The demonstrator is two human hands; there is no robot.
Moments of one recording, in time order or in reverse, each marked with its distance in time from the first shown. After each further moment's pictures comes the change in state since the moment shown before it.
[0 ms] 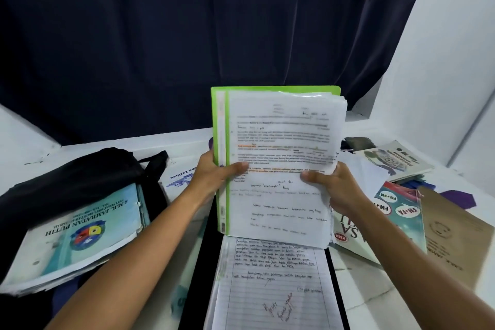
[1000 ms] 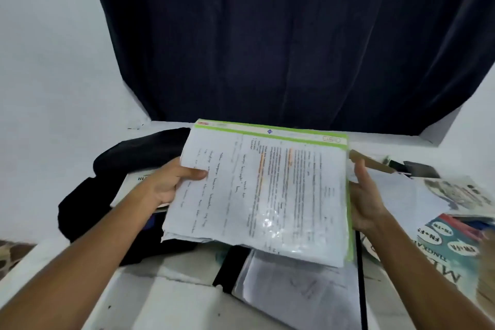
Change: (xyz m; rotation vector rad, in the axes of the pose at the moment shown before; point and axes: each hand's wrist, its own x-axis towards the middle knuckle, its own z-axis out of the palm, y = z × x) left_hand -0.132 0.060 -0.130 -0.177 0.071 -0.314; right_hand -0.029 -0.009 0.043 0.673 -0.656 0.466
